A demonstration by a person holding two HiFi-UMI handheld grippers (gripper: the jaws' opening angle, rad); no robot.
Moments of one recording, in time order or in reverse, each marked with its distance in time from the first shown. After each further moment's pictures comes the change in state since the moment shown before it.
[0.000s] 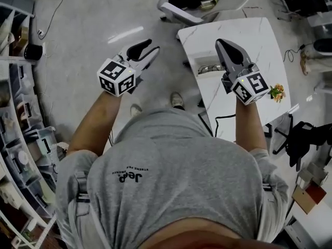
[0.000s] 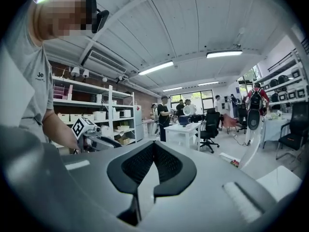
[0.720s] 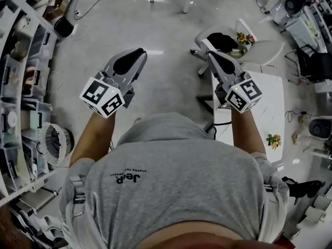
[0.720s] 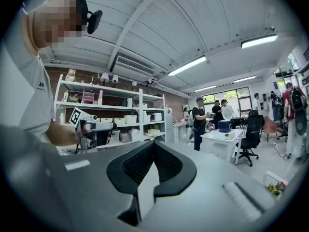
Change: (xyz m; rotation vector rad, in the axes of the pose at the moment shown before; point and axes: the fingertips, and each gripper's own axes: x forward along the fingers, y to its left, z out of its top) left arm -0.252 0.039 0.118 0.045 -0.375 0.348; right arm 0.137 0.167 0.076 -0.060 -0.031 0.382
